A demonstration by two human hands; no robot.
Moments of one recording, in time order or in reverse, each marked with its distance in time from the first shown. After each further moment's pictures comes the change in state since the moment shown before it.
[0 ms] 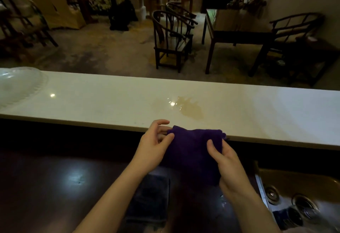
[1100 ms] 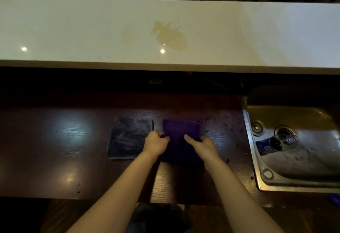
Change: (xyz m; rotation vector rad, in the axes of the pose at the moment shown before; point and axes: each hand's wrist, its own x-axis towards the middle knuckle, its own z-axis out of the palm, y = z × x) left_hand -0.067 -0.186 0.097 0.355 -0.034 -0.763; right_hand -0.019 0.189 -0.117 -0.523 0.329 0.610
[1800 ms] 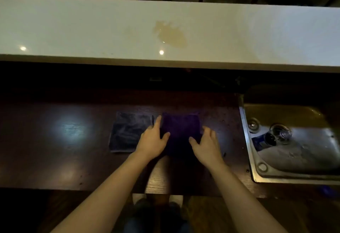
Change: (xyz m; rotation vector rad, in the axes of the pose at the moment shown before) left_hand -0.034 -0.005 -0.017 0.507 0.076 0.395; right_hand -0.040 0.000 -0.013 -0.606 0.148 -0.327
